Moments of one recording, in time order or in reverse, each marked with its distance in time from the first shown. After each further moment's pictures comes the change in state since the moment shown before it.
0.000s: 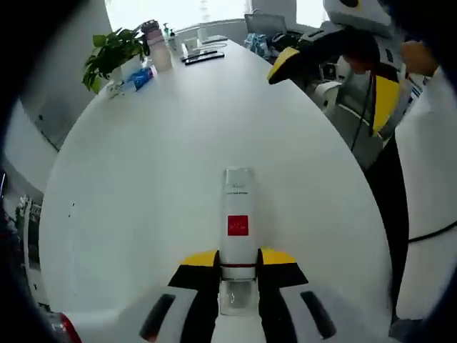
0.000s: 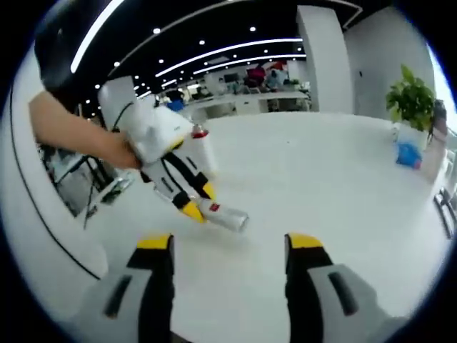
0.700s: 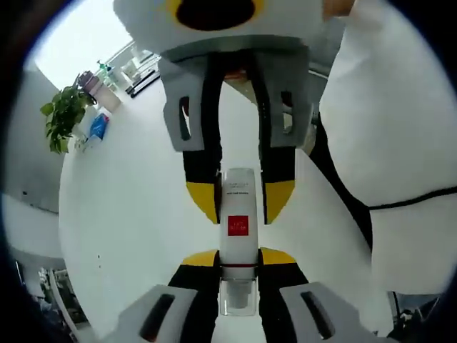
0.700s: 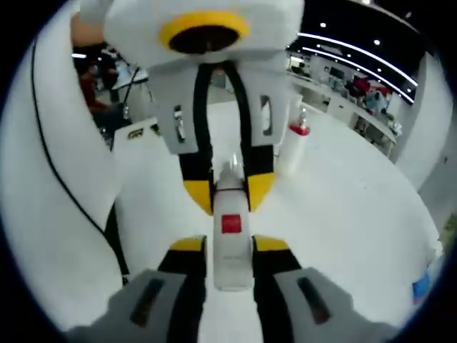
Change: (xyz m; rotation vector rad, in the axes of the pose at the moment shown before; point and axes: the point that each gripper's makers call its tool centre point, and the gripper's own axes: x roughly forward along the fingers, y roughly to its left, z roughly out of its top) left arm -0.068 -0.037 0.016 0.272 0.144 -0.027; right arm 0.046 0.063 0.017 -0.517 0.225 0.283
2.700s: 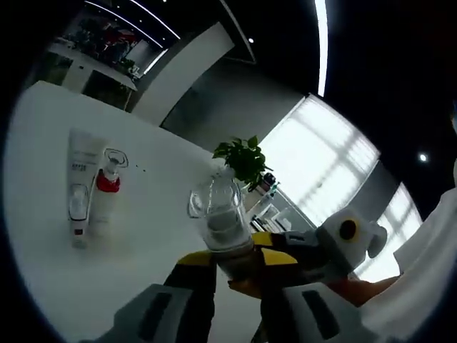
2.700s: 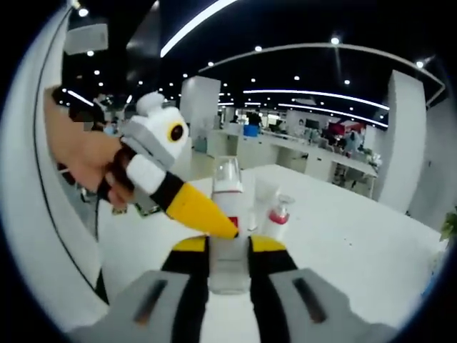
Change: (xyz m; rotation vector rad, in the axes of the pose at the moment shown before) left arm -0.100 0.034 -0.010 -1.432 -1.168 0.132; right arm -0.020 -0.020 0.113 0.053 -0.445 -0.118
